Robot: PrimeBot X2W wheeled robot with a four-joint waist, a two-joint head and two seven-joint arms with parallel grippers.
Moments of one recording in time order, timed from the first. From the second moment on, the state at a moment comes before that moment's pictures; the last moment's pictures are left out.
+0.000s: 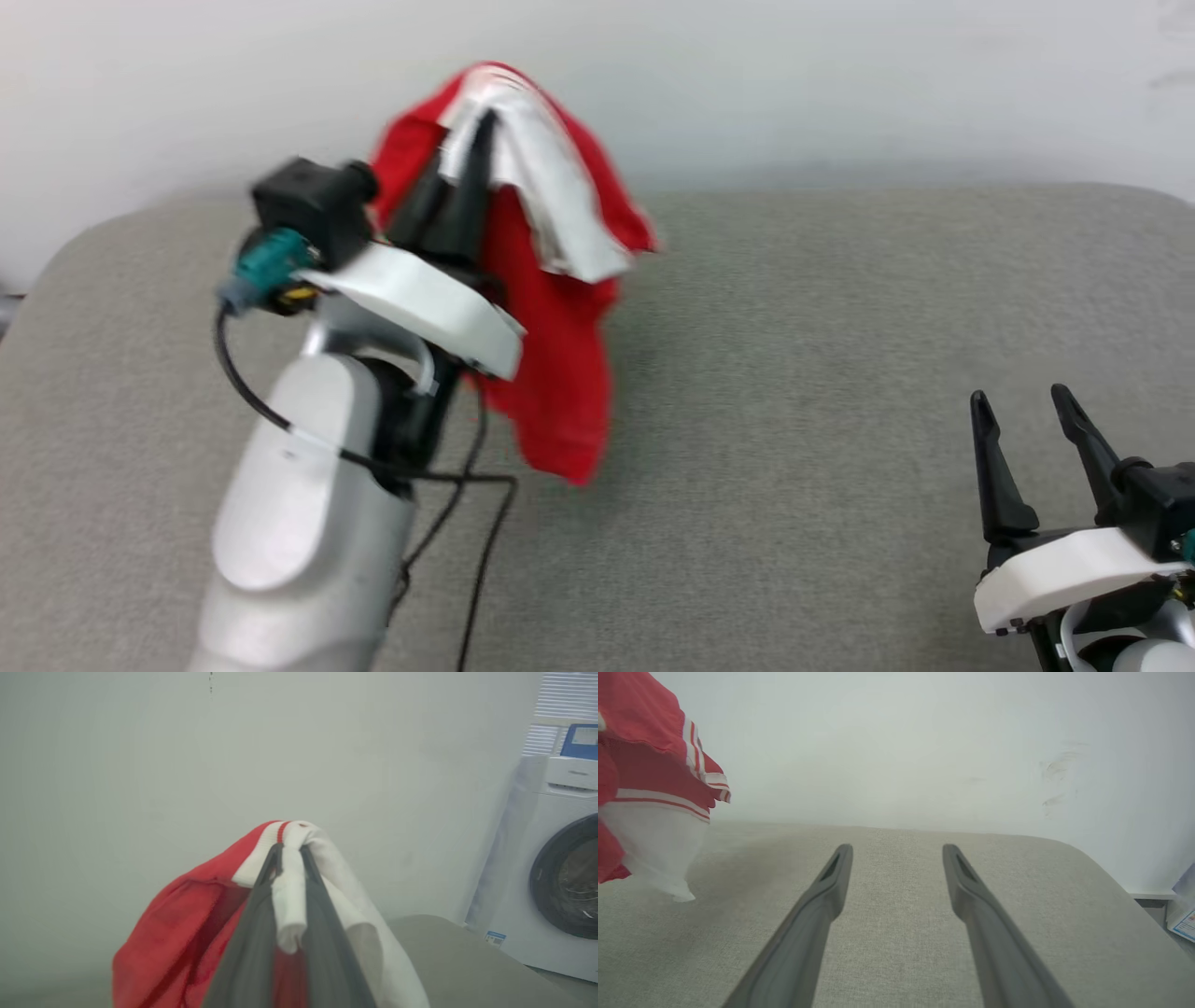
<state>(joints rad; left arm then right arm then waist) -0.61 0.11 -0.23 0.21 -0.39 -0.11 -0.05 -0.01 -0.05 -0.10 -0.09 0.06 0.13 0.00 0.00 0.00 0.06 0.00</state>
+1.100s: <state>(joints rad) -0.21 0.09 -0.47 0.24 -0.46 -0.07 -0.15 -0.04 -0.05 -0.10 -0.08 0.07 0.13 -0.02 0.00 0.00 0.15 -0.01</state>
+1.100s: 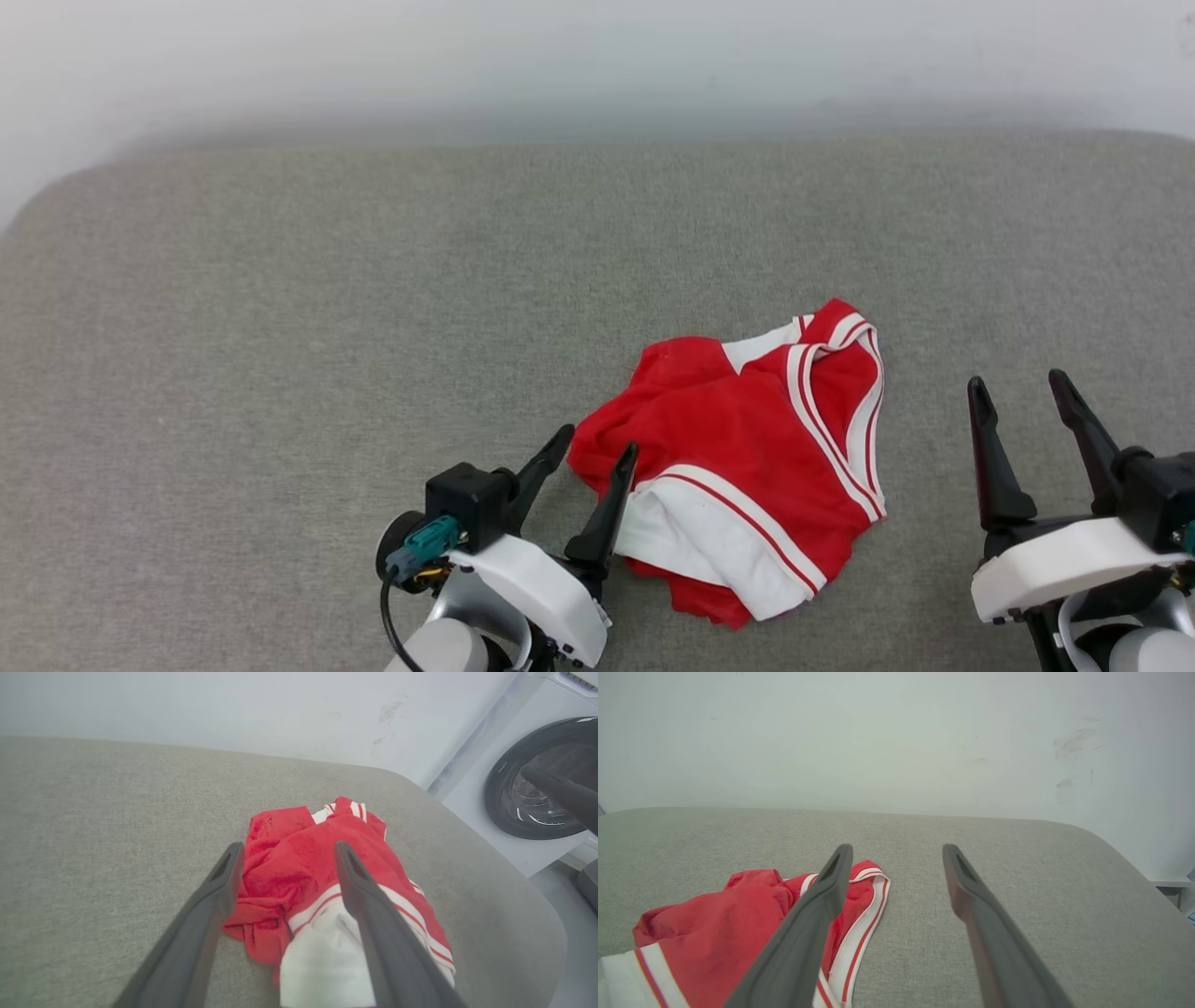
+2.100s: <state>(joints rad) -0.02 0.25 -0.27 0.11 -0.36 0.13 -0.25 0.11 -0.05 -0.08 -0.11 0.13 0.13 0.02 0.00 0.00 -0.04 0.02</state>
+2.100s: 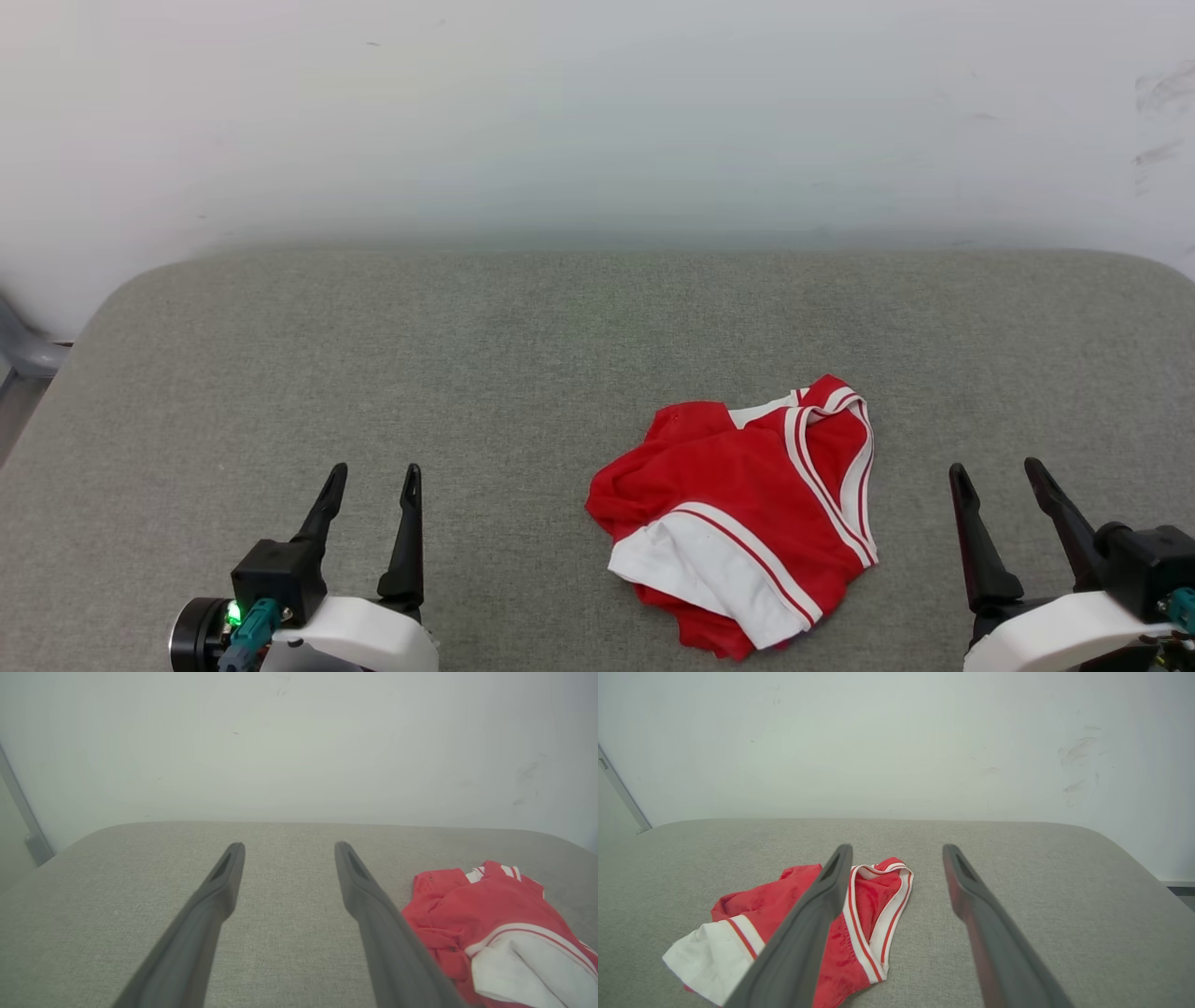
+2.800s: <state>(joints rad) -0.07 0.26 -0.32 0.08 -0.41 0.10 -0.11 0.11 -0.05 -0.08 -0.12 0.12 0.13 0.03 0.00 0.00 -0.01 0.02</state>
